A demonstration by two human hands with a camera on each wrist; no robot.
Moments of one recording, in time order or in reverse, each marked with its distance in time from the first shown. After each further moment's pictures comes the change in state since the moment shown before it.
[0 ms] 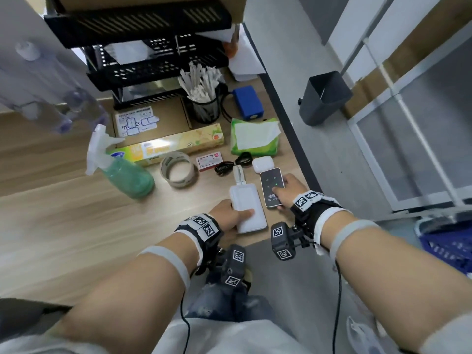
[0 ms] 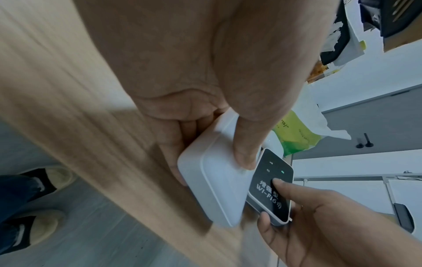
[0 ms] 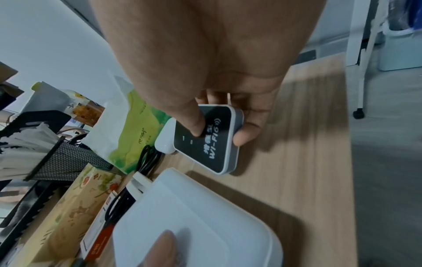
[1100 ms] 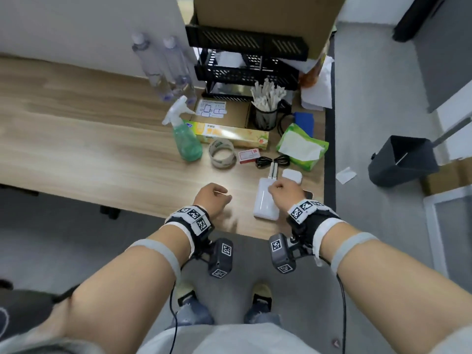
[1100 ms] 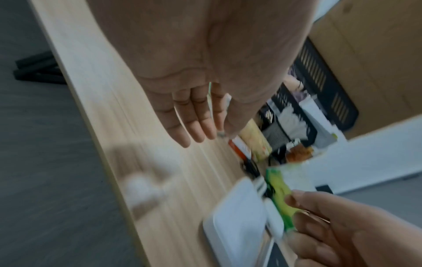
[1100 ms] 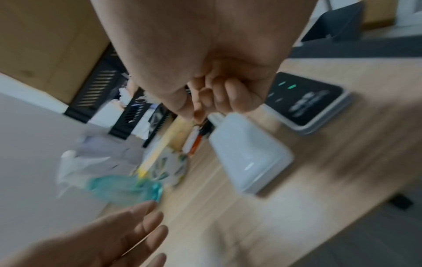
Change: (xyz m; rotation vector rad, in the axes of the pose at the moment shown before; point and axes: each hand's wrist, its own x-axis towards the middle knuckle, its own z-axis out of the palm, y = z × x) left_hand -0.110 0.007 0.027 -0.160 0.827 0.105; right_hand -0.036 -0.040 -0.011 -0.291 -0.246 -0.508
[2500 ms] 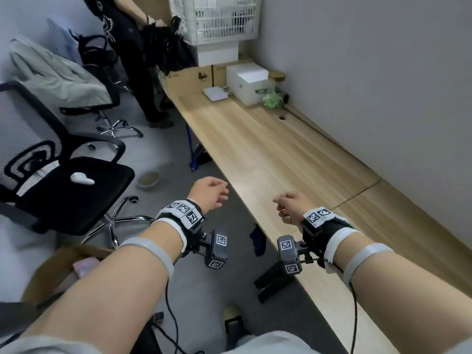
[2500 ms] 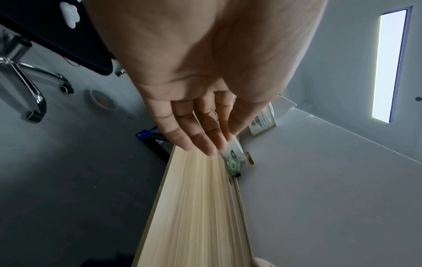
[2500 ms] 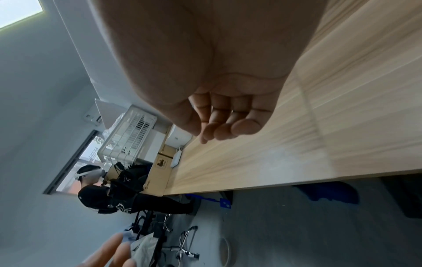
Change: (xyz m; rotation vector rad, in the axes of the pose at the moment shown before) left_hand 0.100 -0.302 -0.933 -0.644 0.708 -0.016; right_hand -0.045 -0.742 0.731 -0.006 -0.669 -0.382
